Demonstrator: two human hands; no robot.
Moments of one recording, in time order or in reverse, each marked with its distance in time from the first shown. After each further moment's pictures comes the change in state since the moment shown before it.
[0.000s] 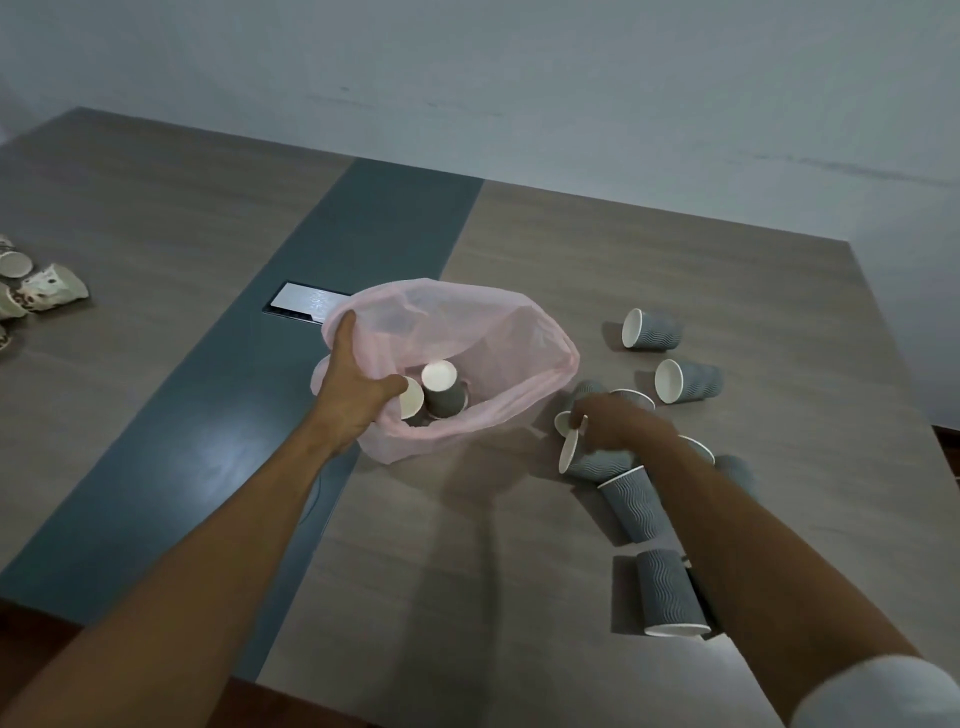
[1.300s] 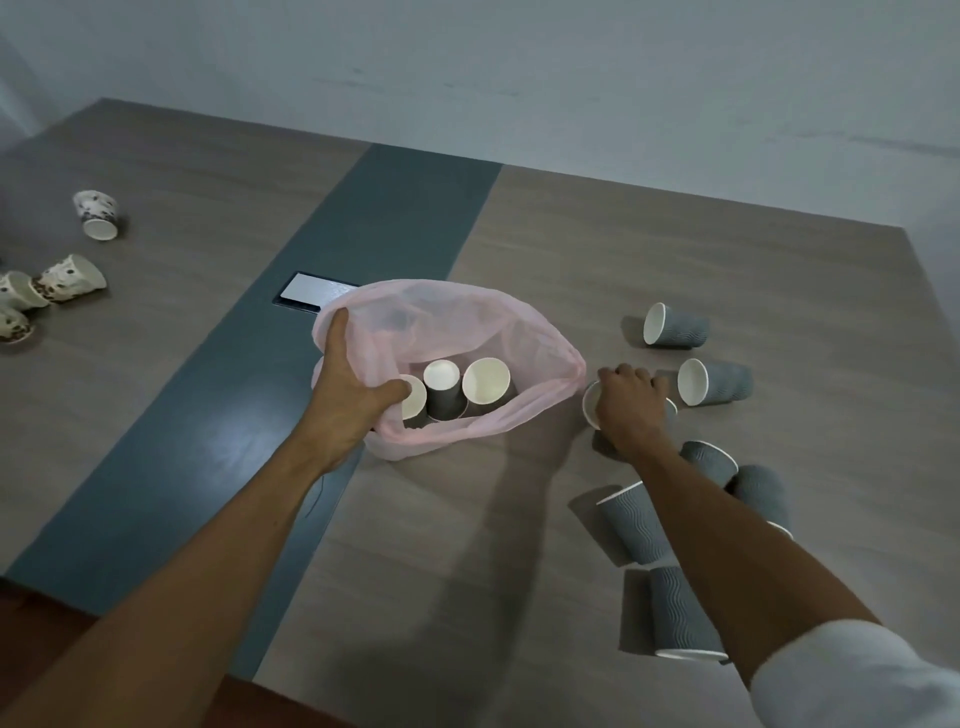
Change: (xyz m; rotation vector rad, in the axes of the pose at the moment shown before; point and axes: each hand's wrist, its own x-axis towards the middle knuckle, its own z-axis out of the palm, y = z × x) left_hand -0.015 0.009 0.009 -0.080 0.057 -0.028; right_hand 0.054 0.023 0.028 -0.159 0.553 0.126
